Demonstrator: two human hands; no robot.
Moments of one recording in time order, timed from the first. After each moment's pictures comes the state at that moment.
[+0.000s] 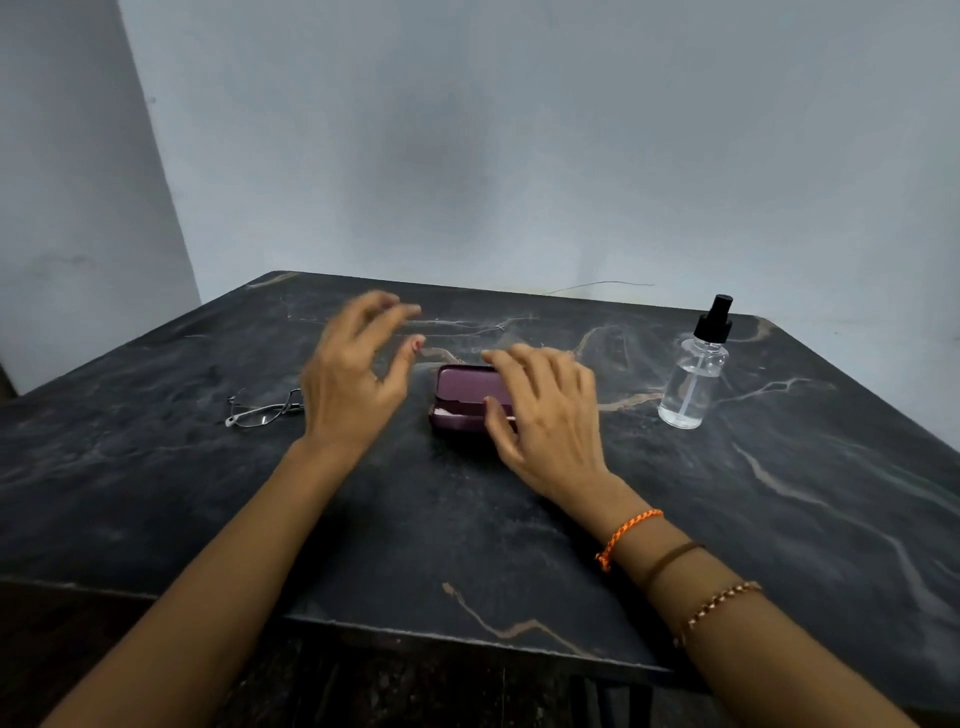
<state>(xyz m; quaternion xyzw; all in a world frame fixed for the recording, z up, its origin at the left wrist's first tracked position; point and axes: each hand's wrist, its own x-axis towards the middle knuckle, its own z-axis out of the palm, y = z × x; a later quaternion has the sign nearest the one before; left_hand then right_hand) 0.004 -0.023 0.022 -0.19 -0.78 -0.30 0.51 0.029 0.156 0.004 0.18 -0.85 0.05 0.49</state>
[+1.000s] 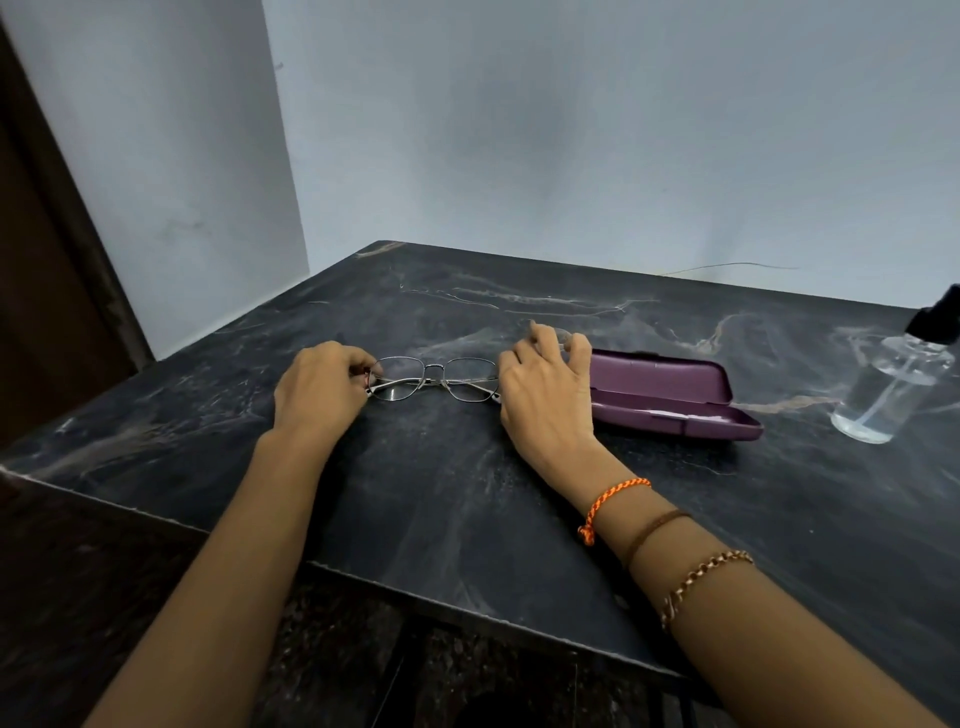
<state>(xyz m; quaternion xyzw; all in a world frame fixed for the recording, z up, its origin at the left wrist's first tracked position) 0.004 -0.152 0.000 0.10 -0.94 -0.26 0.22 -0.014 0.036 -0.017 0.12 -0.87 -0.16 0.44</state>
